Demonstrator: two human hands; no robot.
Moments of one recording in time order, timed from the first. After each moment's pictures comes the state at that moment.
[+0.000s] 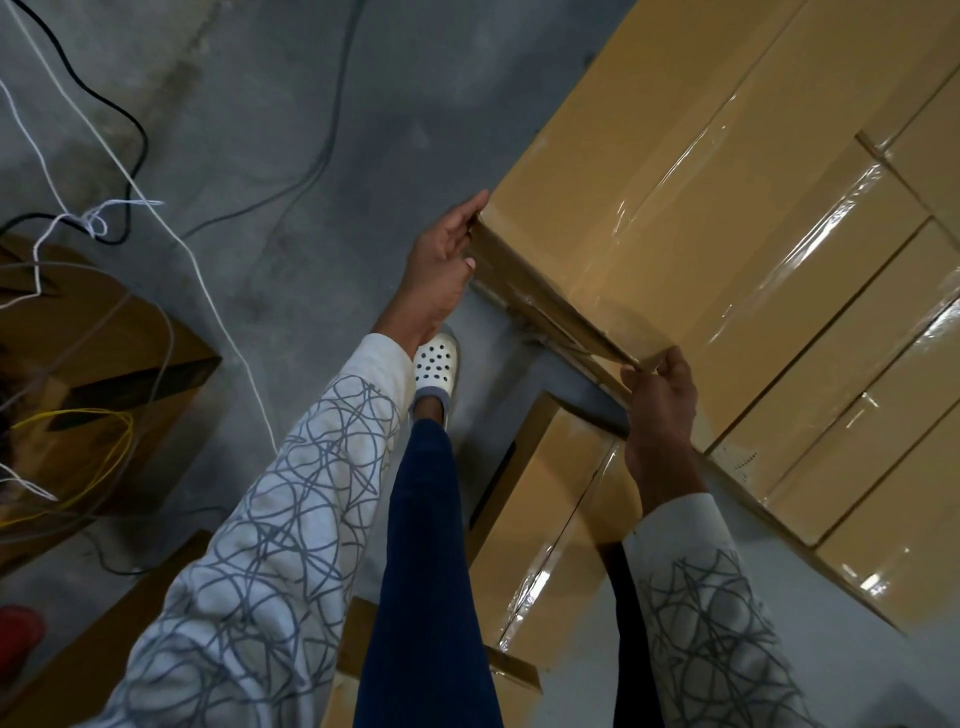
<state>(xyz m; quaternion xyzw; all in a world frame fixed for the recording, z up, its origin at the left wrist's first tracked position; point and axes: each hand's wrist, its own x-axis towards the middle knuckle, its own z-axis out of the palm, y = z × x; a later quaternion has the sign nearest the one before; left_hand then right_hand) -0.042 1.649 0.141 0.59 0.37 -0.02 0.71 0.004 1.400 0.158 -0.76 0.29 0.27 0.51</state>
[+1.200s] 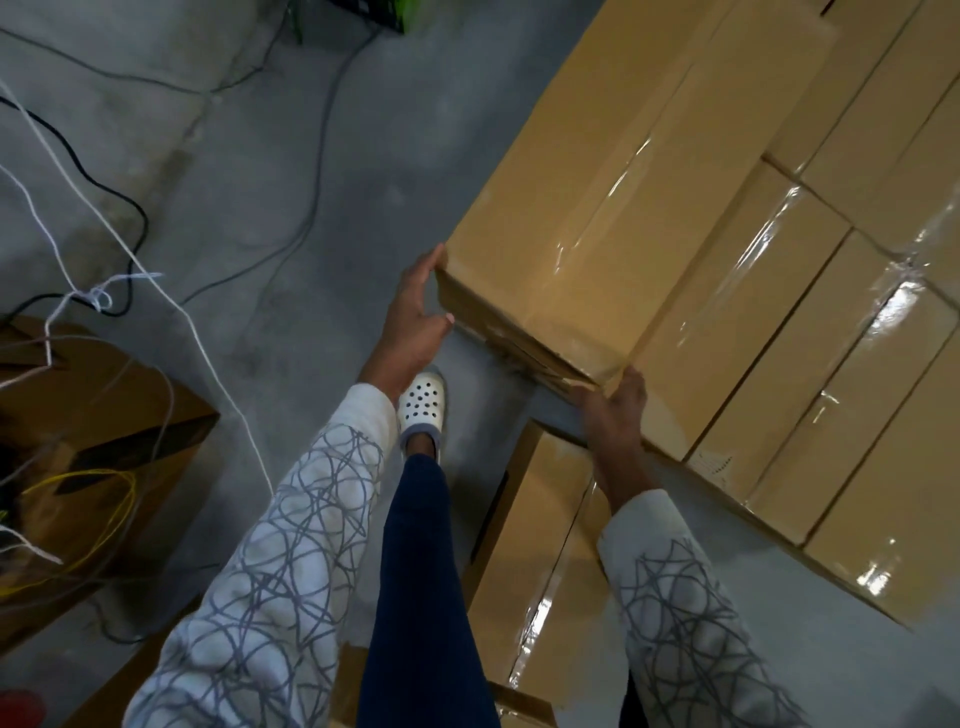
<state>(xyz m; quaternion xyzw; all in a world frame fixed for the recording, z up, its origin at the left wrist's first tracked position) -0.053 1.636 0.155 0.69 0.38 -0.04 0.61 0.002 1.397 0.173 -0.82 0.22 0.33 0.42</state>
